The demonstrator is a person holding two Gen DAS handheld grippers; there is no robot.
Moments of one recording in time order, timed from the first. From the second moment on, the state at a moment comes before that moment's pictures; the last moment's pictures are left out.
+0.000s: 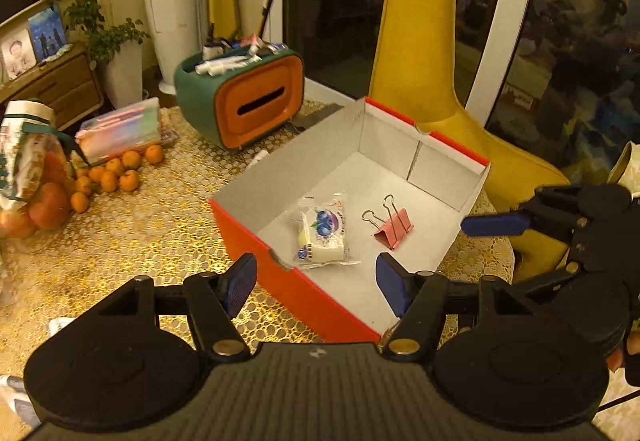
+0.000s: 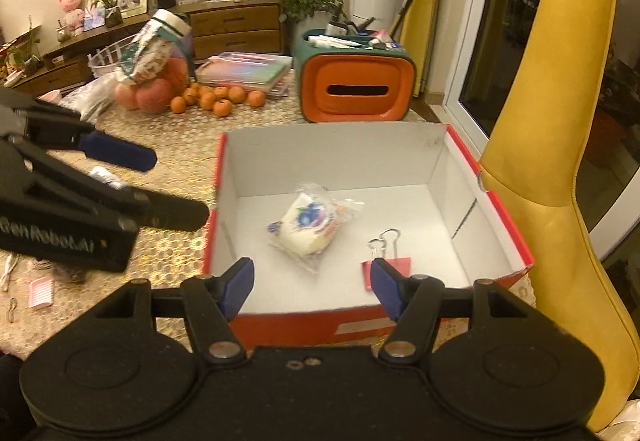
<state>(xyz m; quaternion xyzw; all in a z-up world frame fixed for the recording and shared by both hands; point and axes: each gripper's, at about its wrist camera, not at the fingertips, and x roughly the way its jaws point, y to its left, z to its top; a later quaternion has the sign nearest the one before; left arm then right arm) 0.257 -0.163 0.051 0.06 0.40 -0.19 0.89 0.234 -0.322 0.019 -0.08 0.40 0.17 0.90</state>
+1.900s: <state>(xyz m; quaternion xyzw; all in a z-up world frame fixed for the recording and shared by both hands) 0.082 0.106 -0.057 -0.03 0.37 0.01 0.93 0.140 -0.144 -0.045 -0.04 0.36 0.22 0.90</state>
